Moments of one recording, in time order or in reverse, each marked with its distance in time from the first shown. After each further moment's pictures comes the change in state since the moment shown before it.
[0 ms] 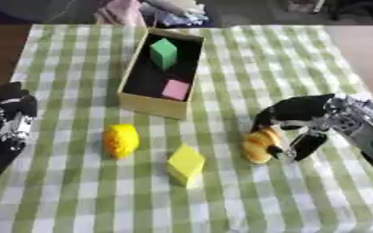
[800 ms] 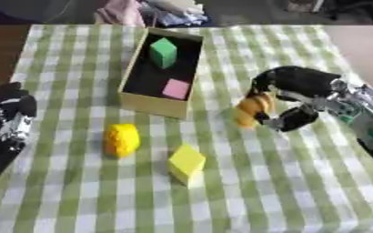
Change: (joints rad) left arm 0.001 0.000 0.000 0.000 0.000 0.000 0.000; right arm -0.161 0.015 -0.031 -0.010 -0.133 0.042 -0.243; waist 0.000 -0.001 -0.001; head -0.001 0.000
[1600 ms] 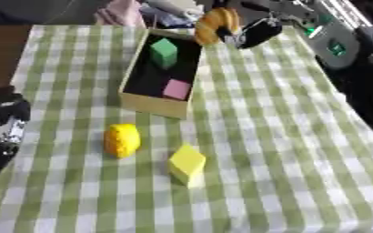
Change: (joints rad) left arm 0.000 0.000 -0.008 0.000 0.002 -0.001 -0.014; right arm -0.397 0.232 -0.062 0.425 0.123 0.040 0.039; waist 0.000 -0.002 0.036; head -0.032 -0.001
